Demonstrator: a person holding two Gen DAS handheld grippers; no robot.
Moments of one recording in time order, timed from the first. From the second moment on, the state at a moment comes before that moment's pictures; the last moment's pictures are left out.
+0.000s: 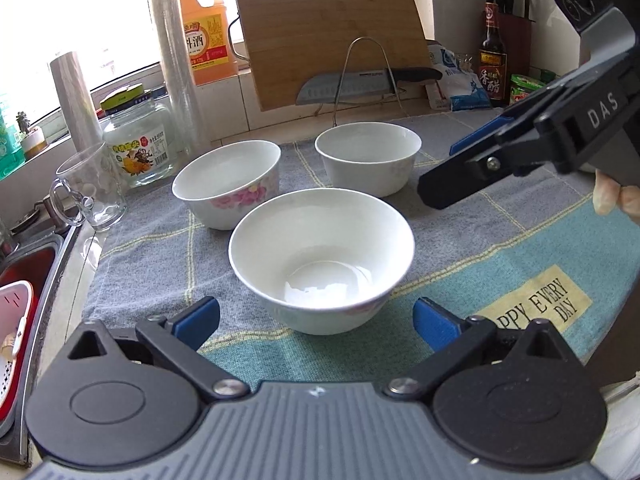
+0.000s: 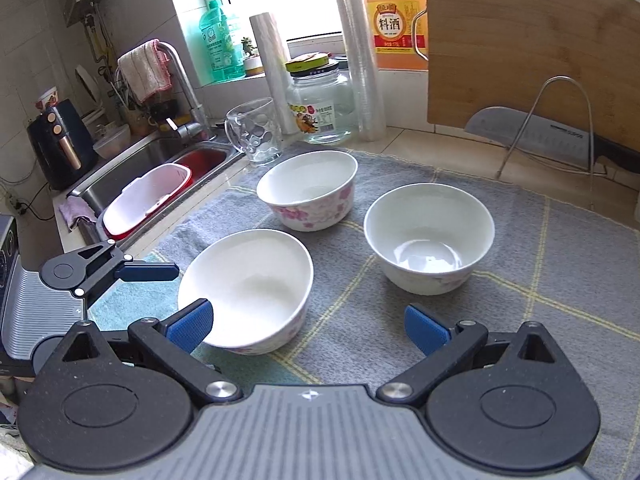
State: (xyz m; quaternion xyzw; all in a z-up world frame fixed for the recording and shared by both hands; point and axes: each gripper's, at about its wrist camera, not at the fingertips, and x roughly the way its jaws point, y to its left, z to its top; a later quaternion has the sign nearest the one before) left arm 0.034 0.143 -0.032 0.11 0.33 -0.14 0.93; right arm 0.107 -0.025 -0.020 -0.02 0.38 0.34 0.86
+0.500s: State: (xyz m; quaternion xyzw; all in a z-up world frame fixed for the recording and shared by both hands) left arm 0.039 0.140 -0.037 0.13 0.32 -0.15 0.93; right arm 0.135 0.015 -0.046 -0.01 0.41 0.39 0.83
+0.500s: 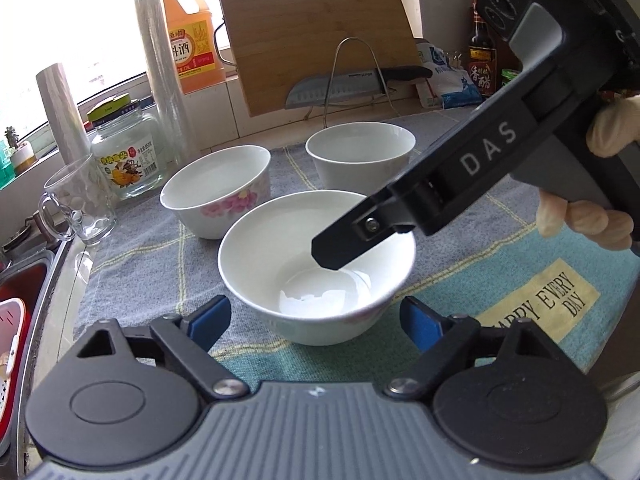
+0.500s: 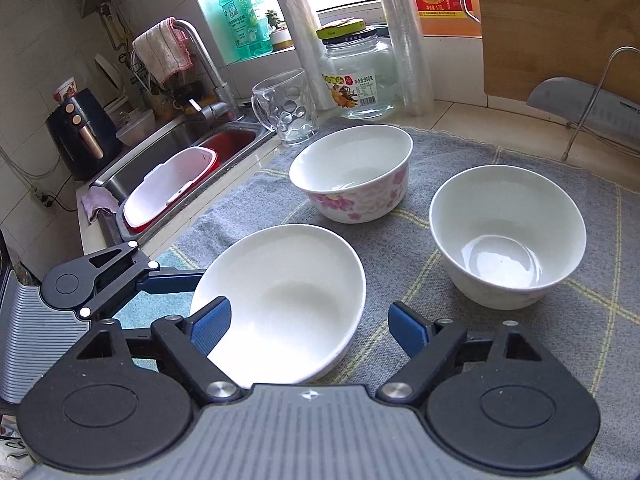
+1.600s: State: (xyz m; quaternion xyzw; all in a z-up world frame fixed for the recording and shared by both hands) left arm 0.039 0.125 -0.024 0.13 0.32 -0.19 0.92; right arm 0.135 0.005 -0.034 0.00 0.41 0.40 0.82
